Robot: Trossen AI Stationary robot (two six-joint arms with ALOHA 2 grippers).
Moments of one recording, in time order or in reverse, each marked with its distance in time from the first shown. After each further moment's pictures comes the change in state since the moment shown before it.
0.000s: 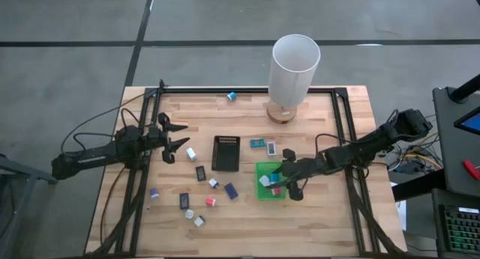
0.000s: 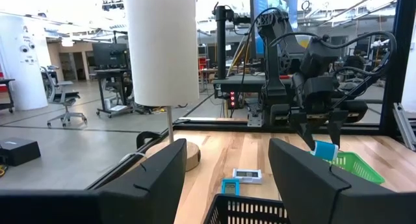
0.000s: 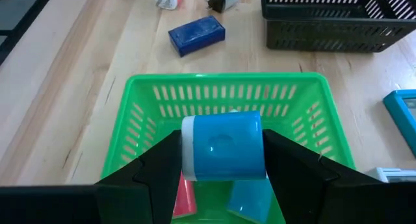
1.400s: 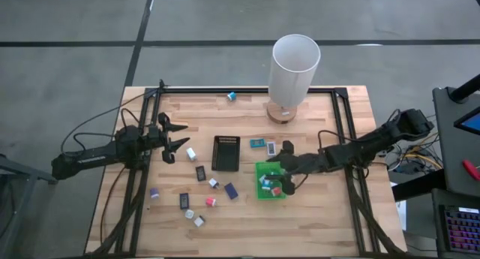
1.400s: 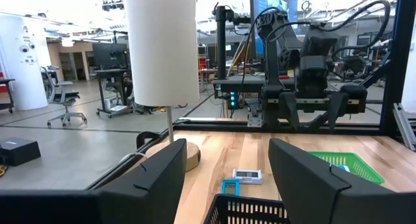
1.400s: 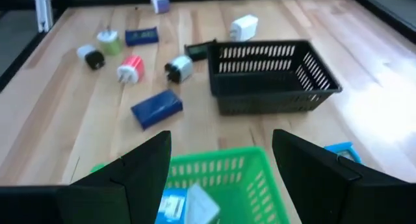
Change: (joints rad) left arm 0.000 0.000 0.000 0.000 0.000 0.000; right arm -0.021 -0.018 0.054 0.088 0.173 -0.003
